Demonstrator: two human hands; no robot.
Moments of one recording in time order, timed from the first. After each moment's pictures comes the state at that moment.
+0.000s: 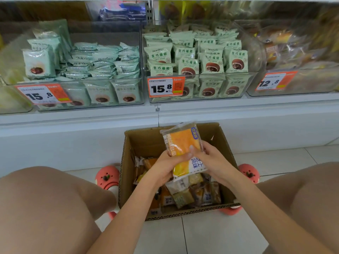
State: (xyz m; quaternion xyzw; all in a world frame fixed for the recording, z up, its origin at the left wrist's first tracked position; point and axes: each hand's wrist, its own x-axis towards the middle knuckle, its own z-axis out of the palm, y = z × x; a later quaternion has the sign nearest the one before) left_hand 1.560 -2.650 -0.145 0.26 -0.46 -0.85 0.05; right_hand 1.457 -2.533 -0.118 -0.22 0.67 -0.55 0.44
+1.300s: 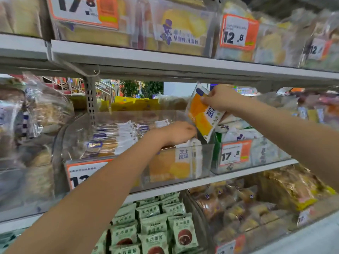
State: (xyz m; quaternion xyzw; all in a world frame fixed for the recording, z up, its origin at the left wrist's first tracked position) left_hand 1.201 -2.748 0.278 -0.06 -0.99 -0.13 0.10; right_hand 1.153 -2.609 0.352 -0.30 0.89 -0.30 -0.15
